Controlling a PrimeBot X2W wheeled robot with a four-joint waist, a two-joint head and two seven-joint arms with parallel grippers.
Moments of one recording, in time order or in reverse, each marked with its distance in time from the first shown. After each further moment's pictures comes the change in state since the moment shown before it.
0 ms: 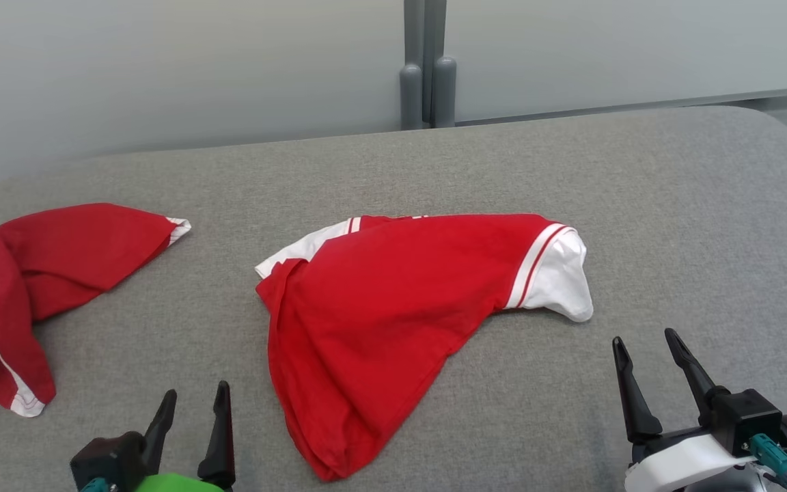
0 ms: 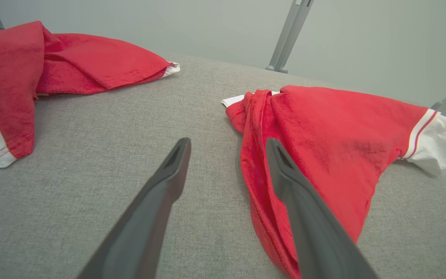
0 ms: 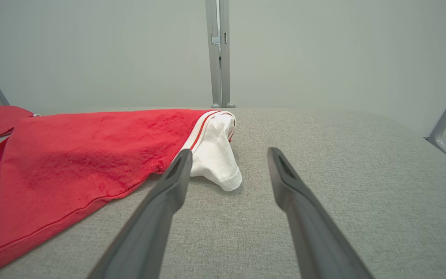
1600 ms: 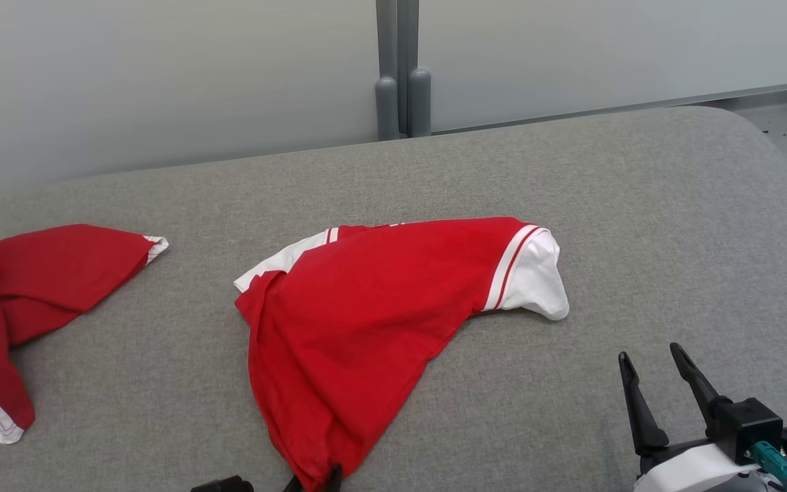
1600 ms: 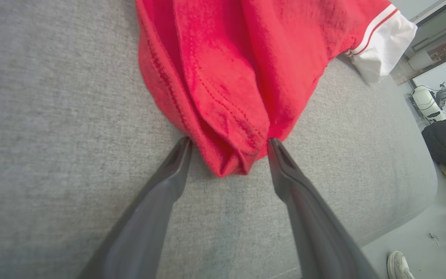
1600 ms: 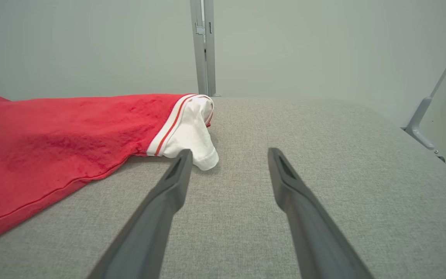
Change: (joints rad) left arm 0.029 -0.343 0.056 0.510 -0.017 -0.472 0.077; right arm 0.016 -0.033 -0.005 0.036 0.000 0.000 0.000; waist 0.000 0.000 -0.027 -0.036
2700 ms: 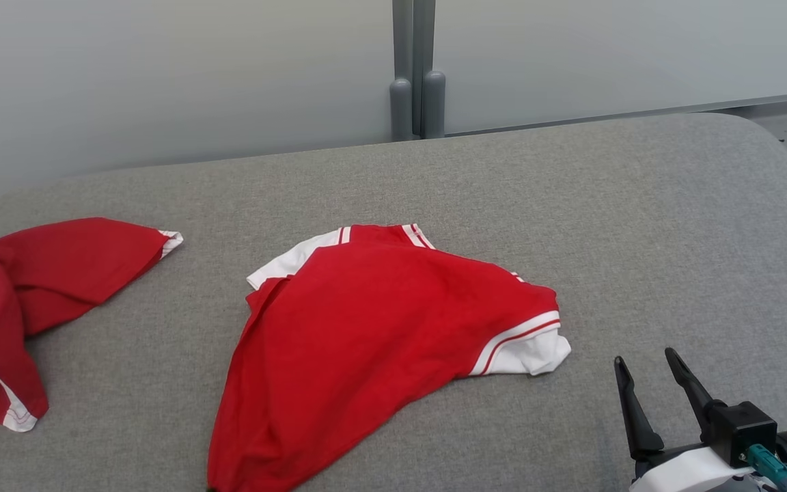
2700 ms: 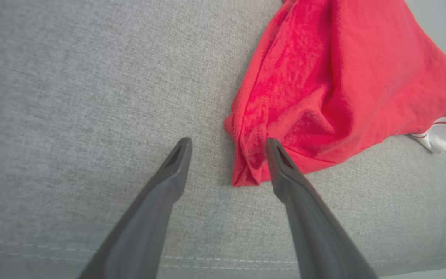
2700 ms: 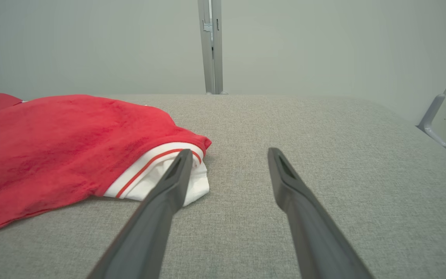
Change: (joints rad) left arm 0.186 0.245 0.168 -0.282 -0.141 0.113 0.102; right arm 0.002 0.018 0.001 0.013 0.000 0.000 0.000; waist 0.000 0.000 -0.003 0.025
